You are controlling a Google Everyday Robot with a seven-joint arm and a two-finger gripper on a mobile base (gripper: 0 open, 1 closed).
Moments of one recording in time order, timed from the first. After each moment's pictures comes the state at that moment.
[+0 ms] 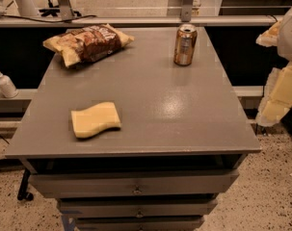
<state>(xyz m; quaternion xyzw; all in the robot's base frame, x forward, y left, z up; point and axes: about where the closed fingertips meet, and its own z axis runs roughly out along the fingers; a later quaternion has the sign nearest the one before) 0.438 -0.215 0.982 -0.60 0.78 -0.04 0.17</state>
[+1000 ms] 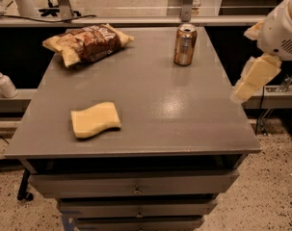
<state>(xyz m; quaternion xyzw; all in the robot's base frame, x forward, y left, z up) 0.515 -0.219 0.958 -0.56 0.79 -0.02 0.25</state>
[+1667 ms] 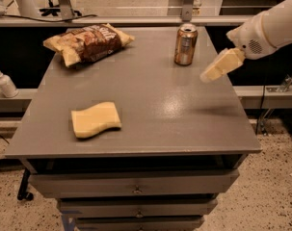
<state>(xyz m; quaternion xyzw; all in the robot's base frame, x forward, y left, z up) 0.618 -0.199 0.920 -0.47 0.80 0.09 0.36</state>
